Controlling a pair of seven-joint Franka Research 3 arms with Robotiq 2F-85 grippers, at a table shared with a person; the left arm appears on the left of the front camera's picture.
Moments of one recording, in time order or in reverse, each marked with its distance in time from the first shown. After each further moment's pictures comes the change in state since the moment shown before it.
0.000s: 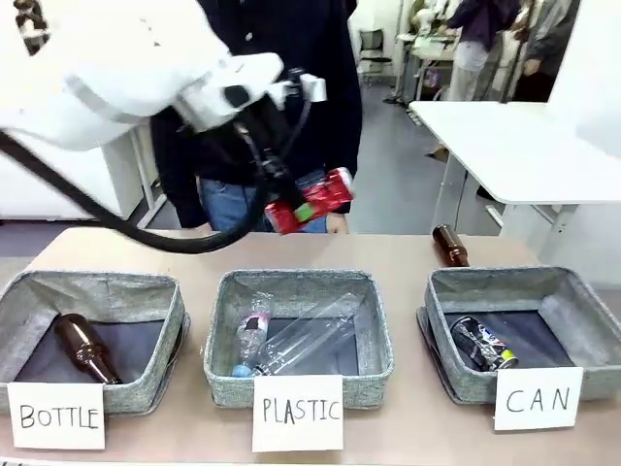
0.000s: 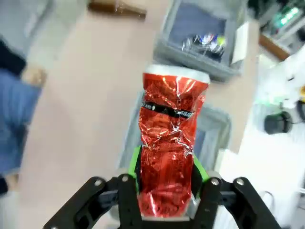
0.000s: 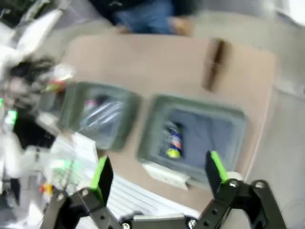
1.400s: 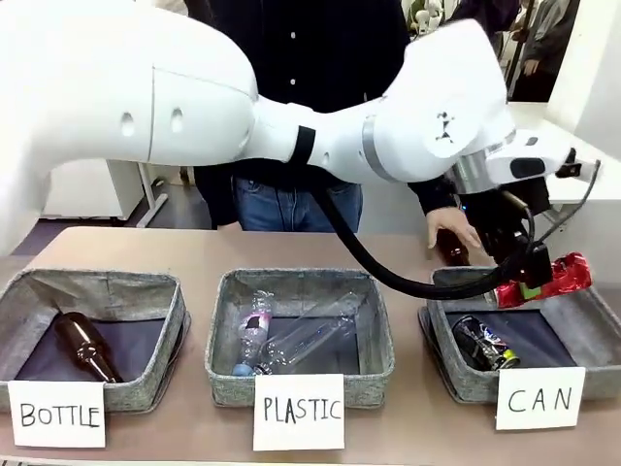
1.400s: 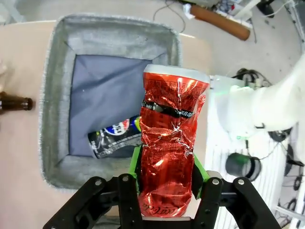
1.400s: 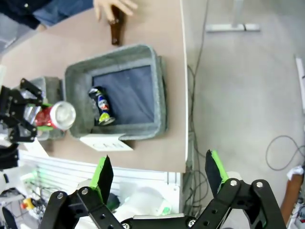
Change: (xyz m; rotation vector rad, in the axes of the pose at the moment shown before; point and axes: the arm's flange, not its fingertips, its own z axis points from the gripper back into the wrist) left arm 0.184 -0.105 -0.223 -0.260 0.109 -0.097; right arm -0.061 -0.054 0.018 -0.246 0.101 -0.173
